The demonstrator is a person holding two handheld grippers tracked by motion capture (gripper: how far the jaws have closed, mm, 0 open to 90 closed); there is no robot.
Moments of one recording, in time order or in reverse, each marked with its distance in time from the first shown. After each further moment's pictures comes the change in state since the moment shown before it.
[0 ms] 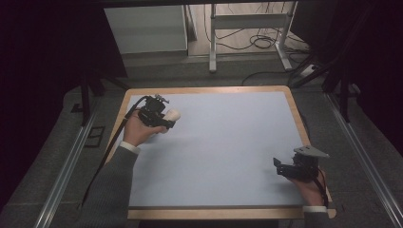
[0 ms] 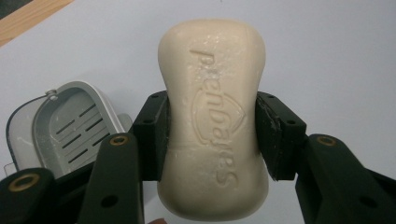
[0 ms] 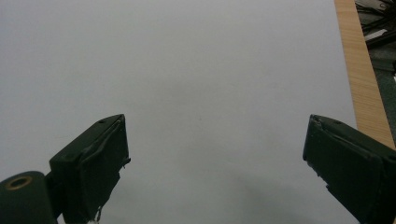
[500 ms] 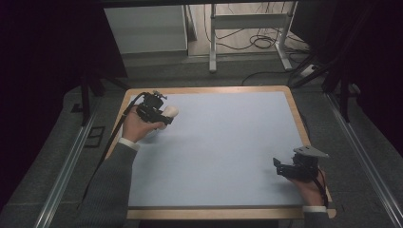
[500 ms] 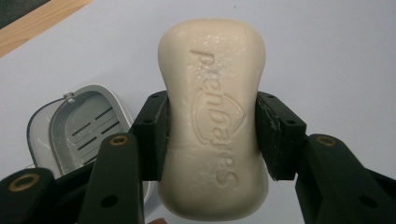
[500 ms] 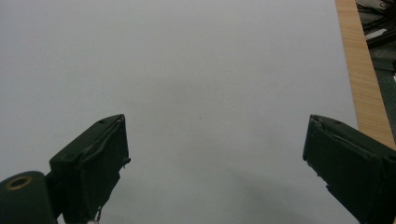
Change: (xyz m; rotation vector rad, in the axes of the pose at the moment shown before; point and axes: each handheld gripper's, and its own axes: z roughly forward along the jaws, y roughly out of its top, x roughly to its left) left arm 0.011 0.007 0.000 0.002 0.017 -0.021; right arm 0.000 0.000 0.001 0.004 0.000 -0.002
